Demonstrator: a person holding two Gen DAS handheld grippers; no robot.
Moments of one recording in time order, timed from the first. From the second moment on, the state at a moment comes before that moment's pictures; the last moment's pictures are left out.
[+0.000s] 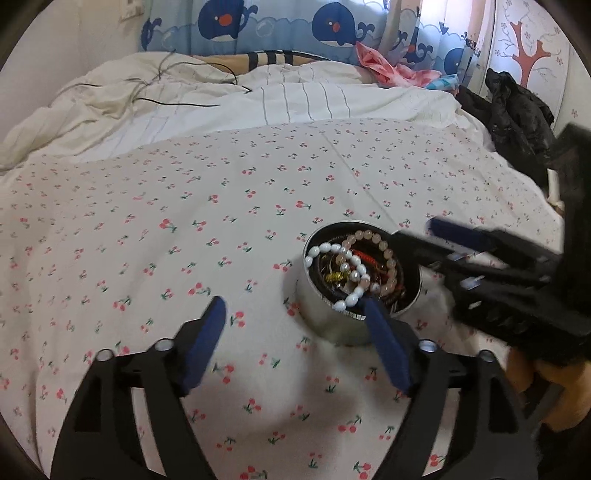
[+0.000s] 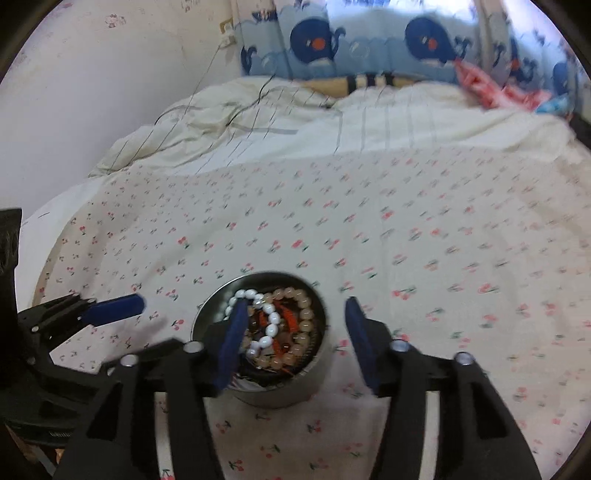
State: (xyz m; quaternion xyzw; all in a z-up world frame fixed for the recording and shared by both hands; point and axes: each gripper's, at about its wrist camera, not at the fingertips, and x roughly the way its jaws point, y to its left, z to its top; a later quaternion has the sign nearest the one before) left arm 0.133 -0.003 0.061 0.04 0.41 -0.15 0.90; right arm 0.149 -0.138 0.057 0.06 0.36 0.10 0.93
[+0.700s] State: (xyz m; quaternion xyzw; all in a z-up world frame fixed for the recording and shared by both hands) left arm 0.069 0.021 0.035 0.02 0.41 -0.07 0.91; right arm 0.045 -0.130 0.034 0.02 0.39 0.03 0.92
